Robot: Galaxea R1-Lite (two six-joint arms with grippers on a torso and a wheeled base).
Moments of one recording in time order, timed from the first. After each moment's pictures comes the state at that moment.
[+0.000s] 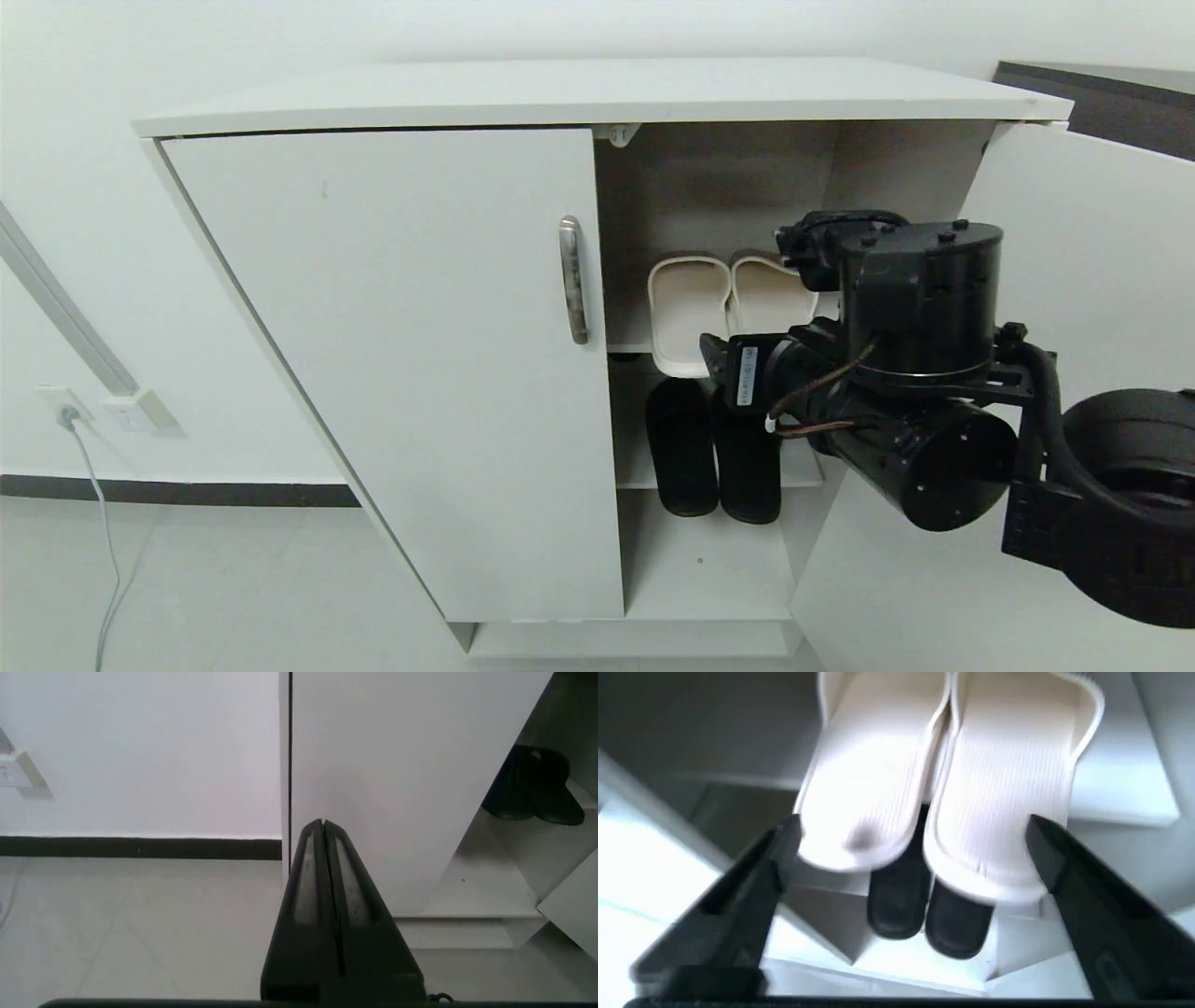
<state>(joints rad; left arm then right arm) 0.00 0.00 0.00 0.00 0.04 -0.02 0.88 1.72 -1.09 -0.47 -0.66 0.20</state>
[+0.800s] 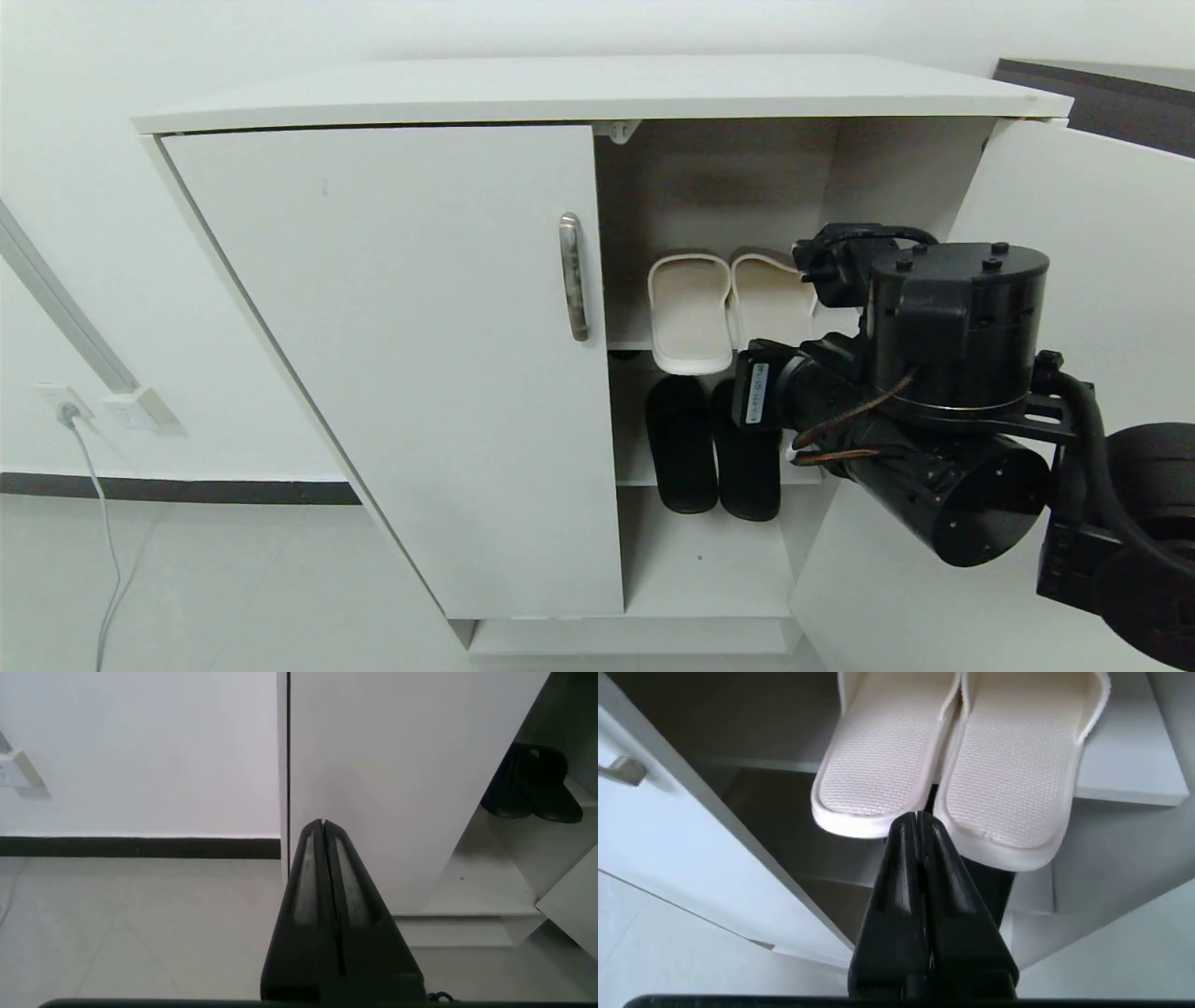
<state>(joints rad) 0.00 0.00 0.00 0.00 0.03 -0.02 0.90 1.69 -1.02 -0.52 -0.65 0.20</state>
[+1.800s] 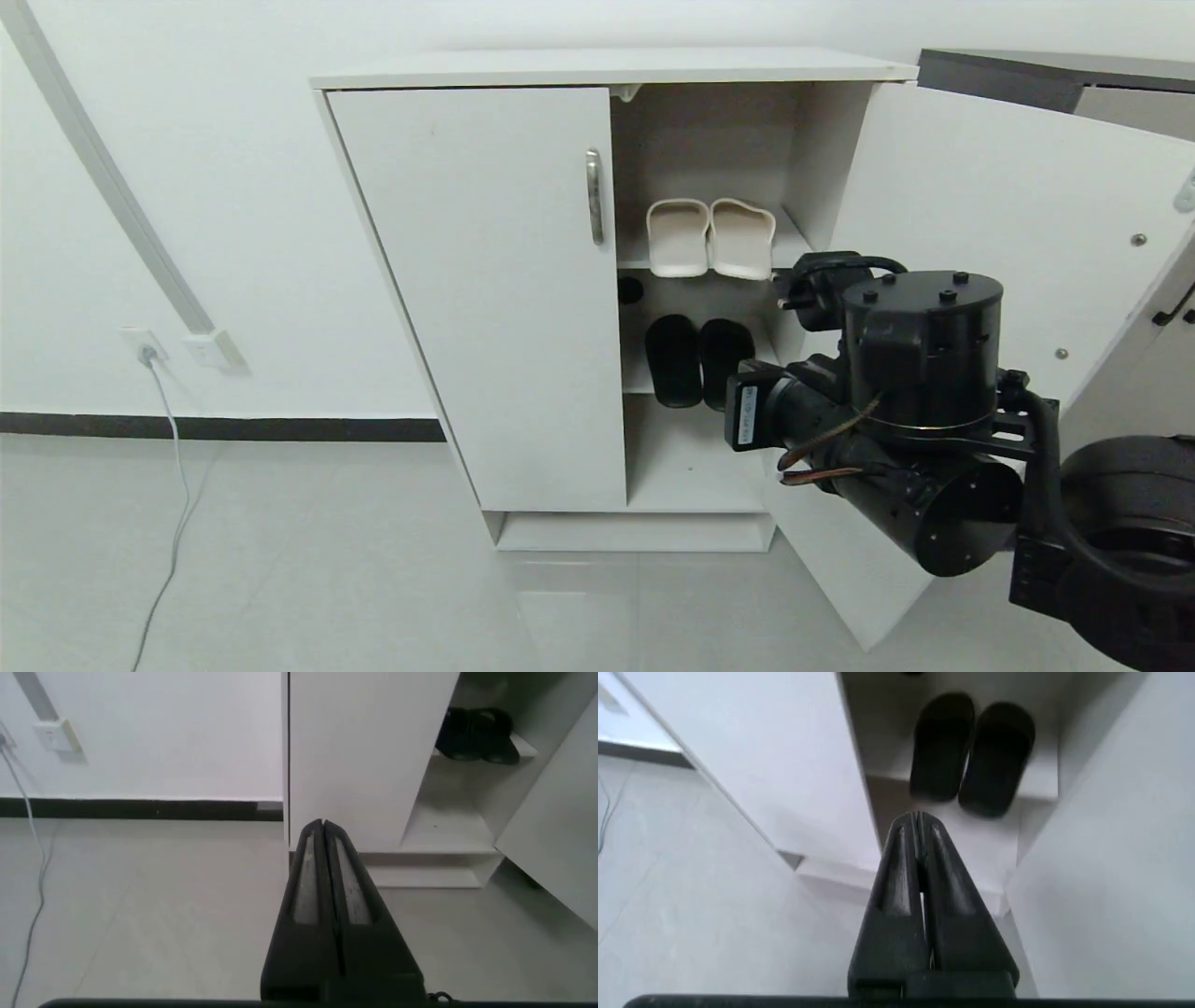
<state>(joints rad) 0.00 0.00 0.00 0.00 0.03 -0.01 0.88 1.72 -1.00 -0.53 -0.61 0.21</state>
